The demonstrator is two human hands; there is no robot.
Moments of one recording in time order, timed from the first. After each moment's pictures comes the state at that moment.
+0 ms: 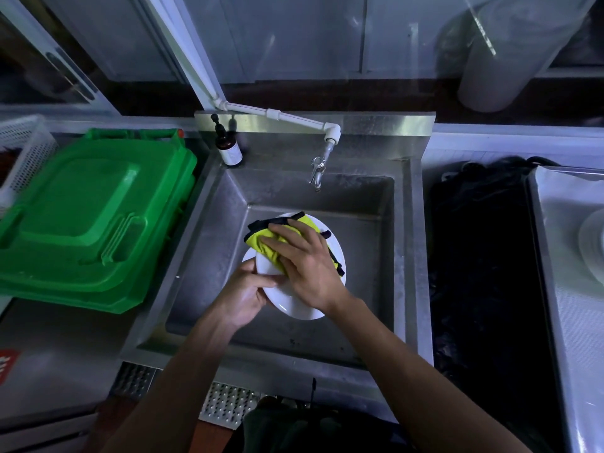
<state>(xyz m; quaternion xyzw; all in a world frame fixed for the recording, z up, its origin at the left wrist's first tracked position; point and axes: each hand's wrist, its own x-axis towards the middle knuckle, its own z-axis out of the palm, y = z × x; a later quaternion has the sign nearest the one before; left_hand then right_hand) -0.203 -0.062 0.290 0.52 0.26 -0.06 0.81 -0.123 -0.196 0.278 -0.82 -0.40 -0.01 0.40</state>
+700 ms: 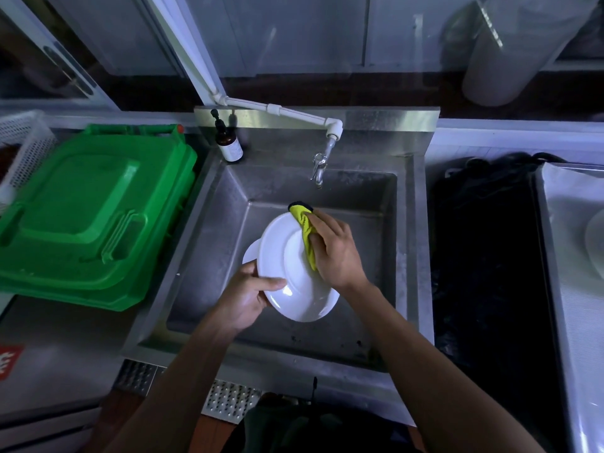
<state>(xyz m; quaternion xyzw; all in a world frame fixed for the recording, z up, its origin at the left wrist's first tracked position) -0.207 -0.061 0.287 0.53 0.27 -0.07 0.80 -0.087 -0.213 0.245 -0.86 -0.26 0.04 0.43</state>
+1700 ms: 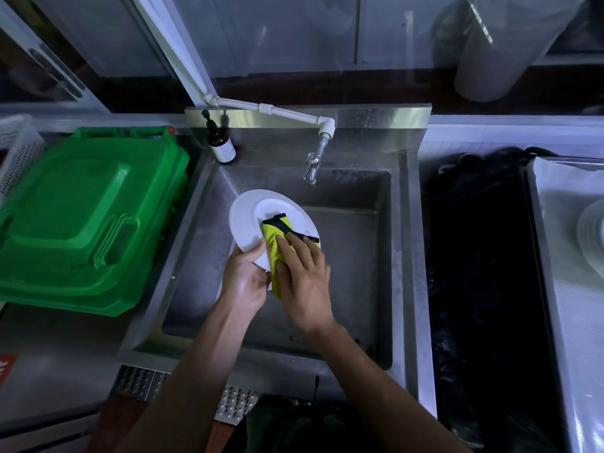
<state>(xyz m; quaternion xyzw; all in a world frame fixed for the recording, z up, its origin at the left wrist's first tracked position) -0.175 -0.076 0.300 0.40 0.34 0.06 0.84 -0.163 -0.190 0.260 -0.88 -0.22 0.03 0.42</state>
